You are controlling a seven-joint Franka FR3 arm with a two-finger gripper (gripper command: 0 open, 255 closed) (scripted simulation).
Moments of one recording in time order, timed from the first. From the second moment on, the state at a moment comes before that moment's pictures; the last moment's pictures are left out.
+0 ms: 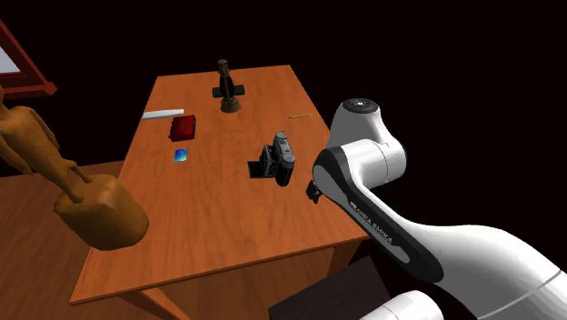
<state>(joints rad) -0.01 -0.74 -0.02 -2.32 -0.01 1.68 0.01</state>
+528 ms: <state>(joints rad) -0.01 -0.49 0.00 -2.13 0.02 1.72 0.07</state>
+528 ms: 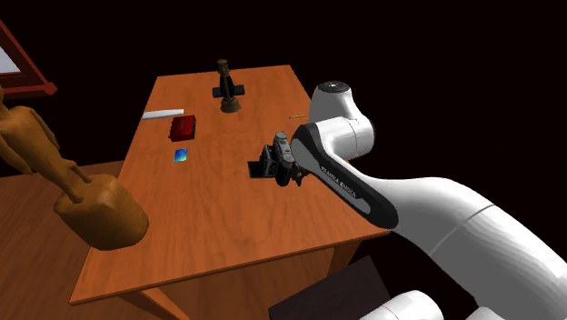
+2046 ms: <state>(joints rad) -0.01 0.00 0.02 -1.72 0.05 1.77 0.18</state>
